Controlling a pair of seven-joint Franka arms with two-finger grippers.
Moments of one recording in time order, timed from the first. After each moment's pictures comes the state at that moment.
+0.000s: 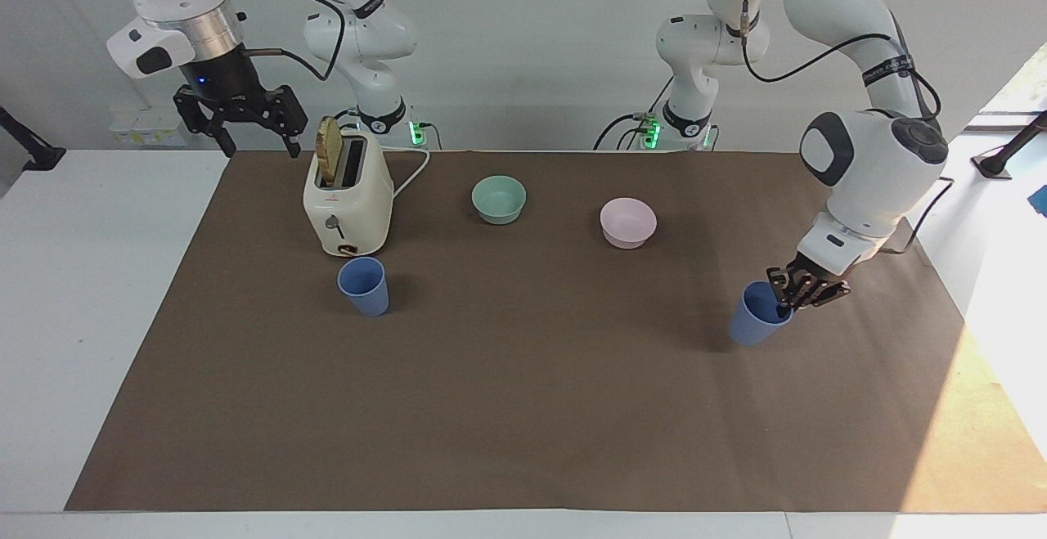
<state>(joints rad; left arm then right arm) -0.15 0.23 0.05 -1.80 -0.14 2.19 0.11 0.06 -0.06 -0.08 -1.57 0.01 1.56 0.03</state>
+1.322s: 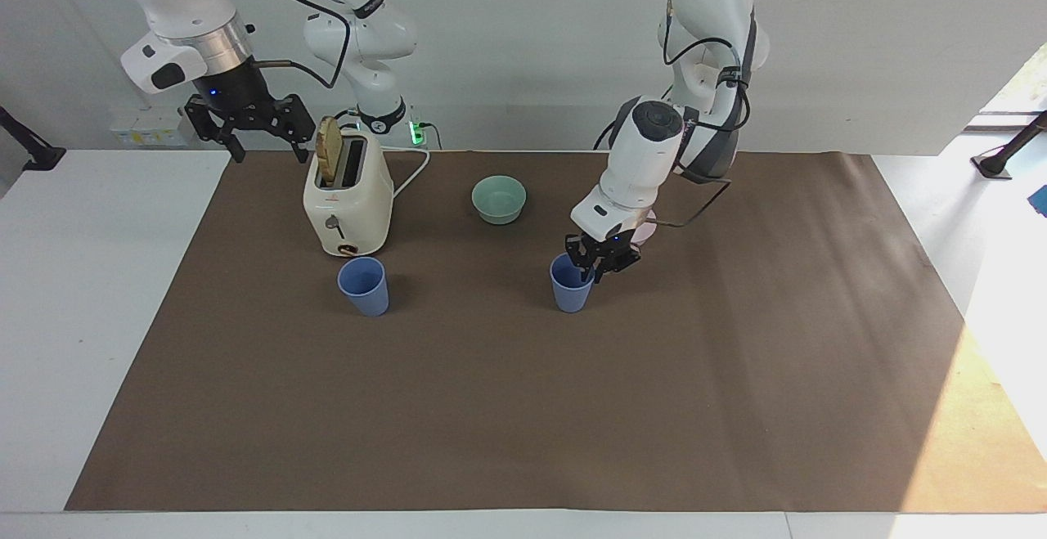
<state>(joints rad) -0.60 0.24 0.05 -1.91 -0.14 2.32 -0.34 0.06 -0.06 -0.07 -1.62 0.01 1.57 0.03</state>
